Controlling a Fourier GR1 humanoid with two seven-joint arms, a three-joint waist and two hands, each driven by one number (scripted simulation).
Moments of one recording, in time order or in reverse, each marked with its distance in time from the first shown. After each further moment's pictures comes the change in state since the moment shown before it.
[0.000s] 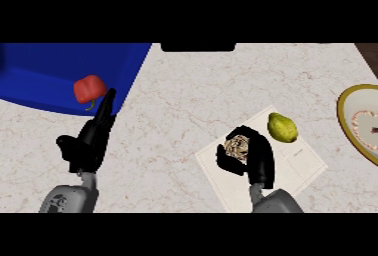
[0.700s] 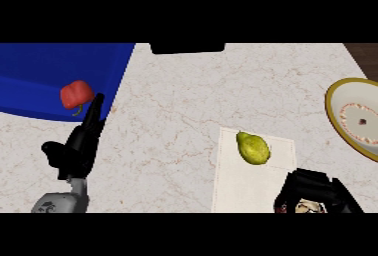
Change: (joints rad) left arm 0.050 0.020 0.037 -0.019 0.016 0.000 -0.012; right arm 0.372 -0.491 -0.022 -0.710 -0.355 0.331 -0.585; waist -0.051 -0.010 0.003
